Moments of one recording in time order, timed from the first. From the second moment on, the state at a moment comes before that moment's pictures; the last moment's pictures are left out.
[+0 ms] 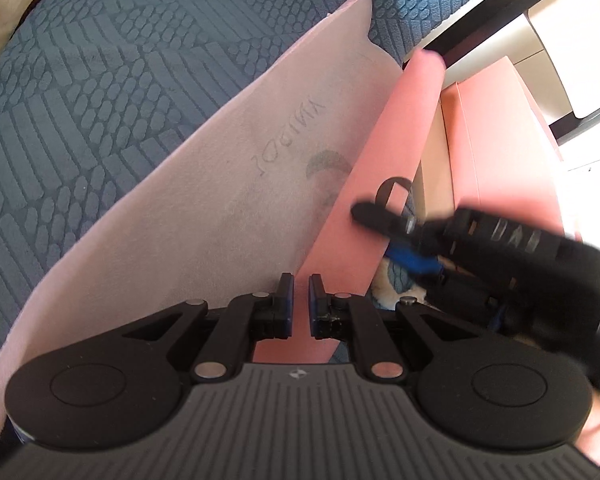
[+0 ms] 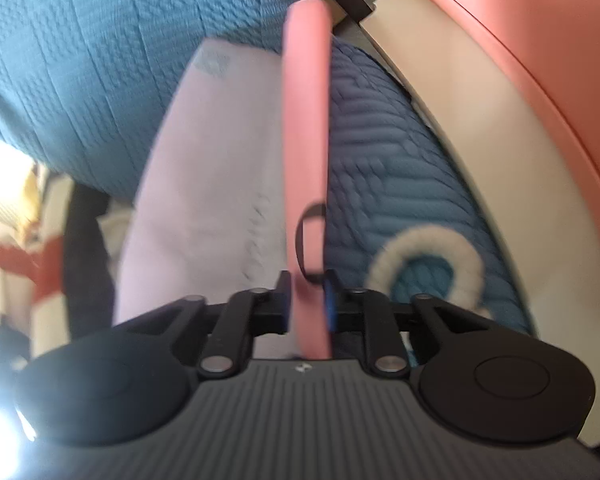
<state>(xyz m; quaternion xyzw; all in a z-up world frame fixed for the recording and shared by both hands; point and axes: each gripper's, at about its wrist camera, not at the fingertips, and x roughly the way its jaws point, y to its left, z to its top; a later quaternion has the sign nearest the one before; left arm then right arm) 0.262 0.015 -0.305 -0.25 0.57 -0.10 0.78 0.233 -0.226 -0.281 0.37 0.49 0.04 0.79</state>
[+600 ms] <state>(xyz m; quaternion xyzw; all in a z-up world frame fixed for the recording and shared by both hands) 0.249 -0.017 -0.276 -0.17 0.52 -0.17 0.82 0.237 -0.224 -0.264 0.35 0.50 0.01 0.80</state>
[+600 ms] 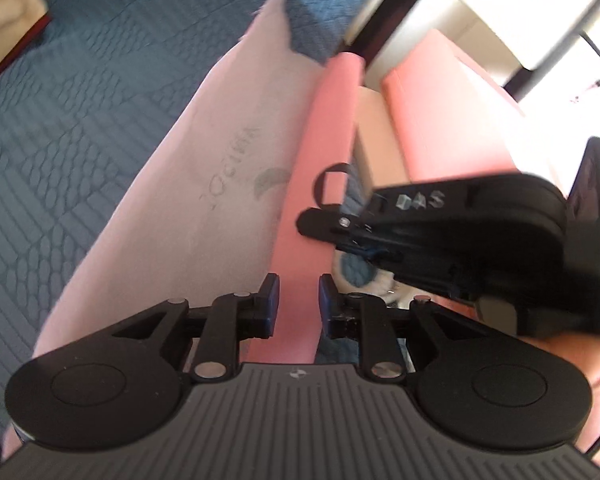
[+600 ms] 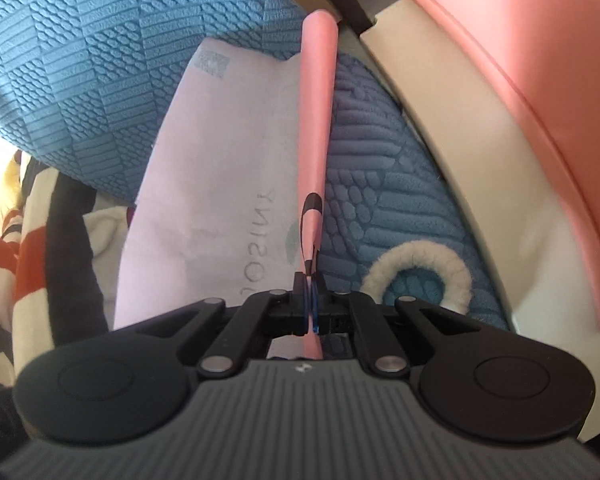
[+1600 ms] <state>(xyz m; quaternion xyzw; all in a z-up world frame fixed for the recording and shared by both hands) 0.257 0.054 -0.306 -0.40 0.54 -0.12 0.73 0.226 -0.249 -0.237 0.34 0.45 0.01 0.83</state>
